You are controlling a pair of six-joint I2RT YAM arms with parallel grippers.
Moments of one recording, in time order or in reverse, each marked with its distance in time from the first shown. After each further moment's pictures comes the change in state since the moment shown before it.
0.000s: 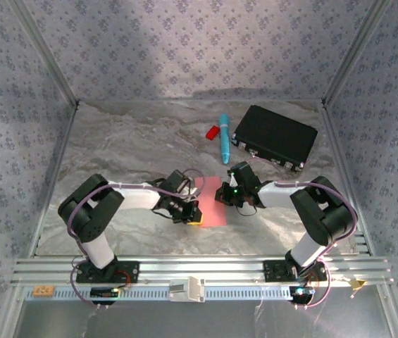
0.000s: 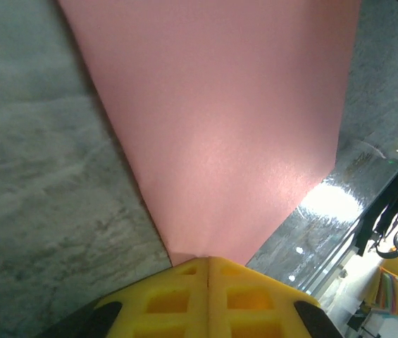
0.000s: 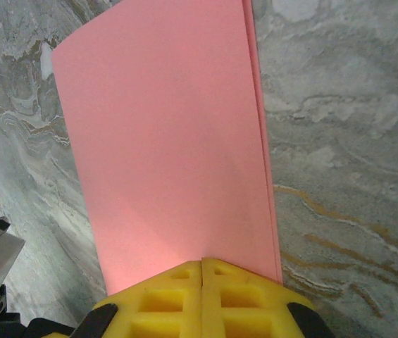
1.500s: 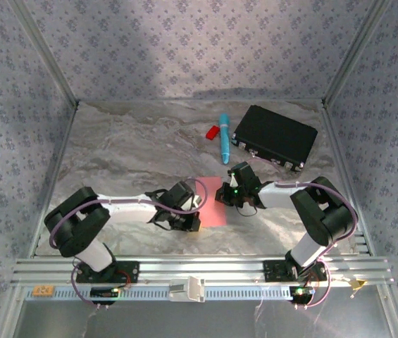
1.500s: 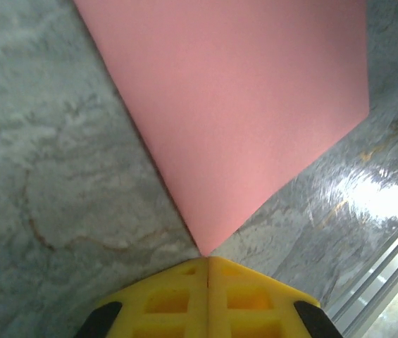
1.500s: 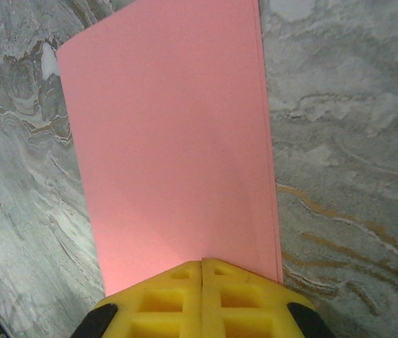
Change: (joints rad) left arm -0.142 -0.149 -0.083 -0.026 -0.240 0.026; right arm -0.001 -0.002 -0.009 0.014 0.000 0.000
